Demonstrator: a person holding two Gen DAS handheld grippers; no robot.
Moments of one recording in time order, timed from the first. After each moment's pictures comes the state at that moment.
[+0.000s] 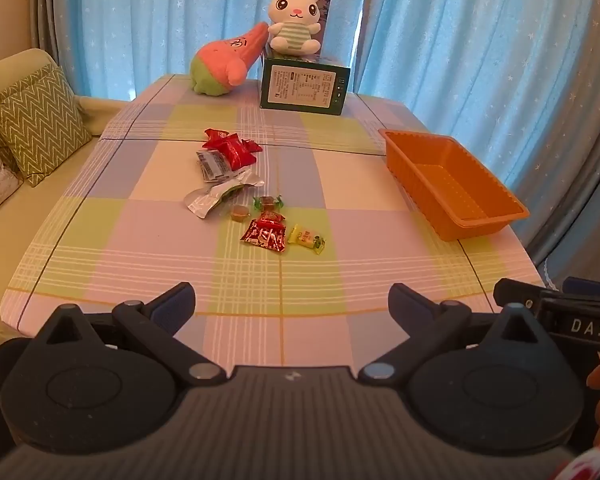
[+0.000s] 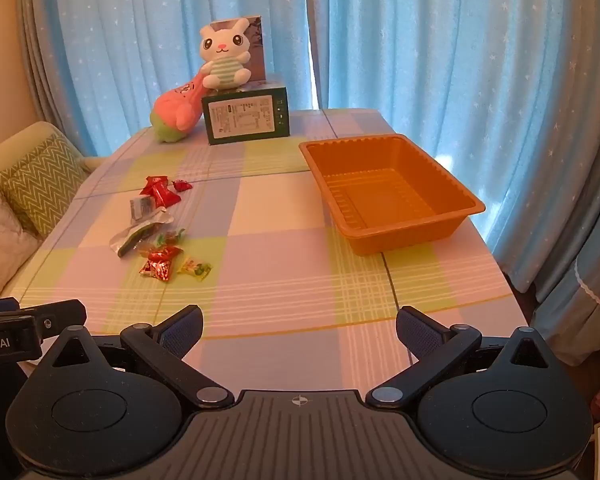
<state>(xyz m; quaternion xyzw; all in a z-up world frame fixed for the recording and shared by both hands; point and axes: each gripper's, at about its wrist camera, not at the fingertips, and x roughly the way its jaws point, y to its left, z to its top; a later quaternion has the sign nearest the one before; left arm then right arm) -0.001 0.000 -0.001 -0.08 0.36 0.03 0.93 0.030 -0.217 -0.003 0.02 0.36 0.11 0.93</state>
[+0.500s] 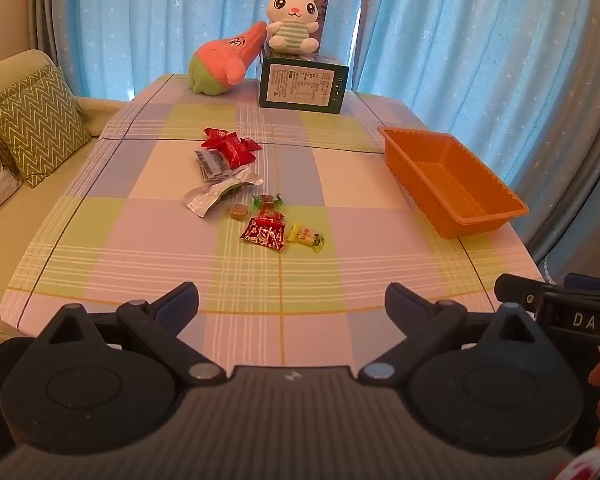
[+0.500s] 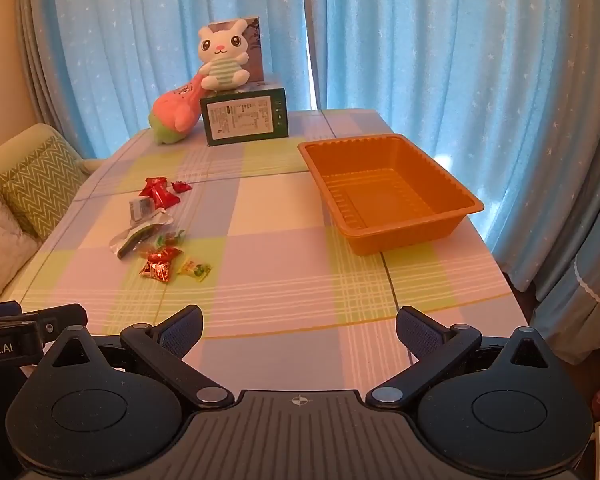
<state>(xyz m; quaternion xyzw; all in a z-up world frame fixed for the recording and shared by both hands) 0.000 -0.001 0.002 -0.08 0.37 0.03 0.93 0.032 -0.220 -0.005 0.02 0.36 0.11 0.93</state>
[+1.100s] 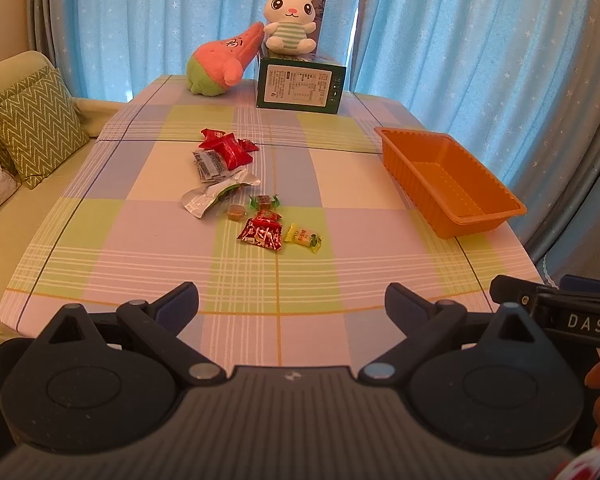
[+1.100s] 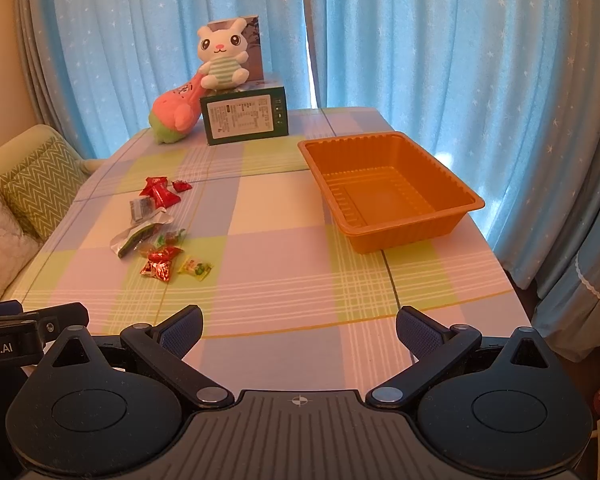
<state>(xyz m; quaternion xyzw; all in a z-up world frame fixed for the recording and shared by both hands) -0.001 -0.002 0.001 -0.08 0.37 0.03 0.93 0.030 -0.217 -0.005 0.02 0.36 0.11 0.93</state>
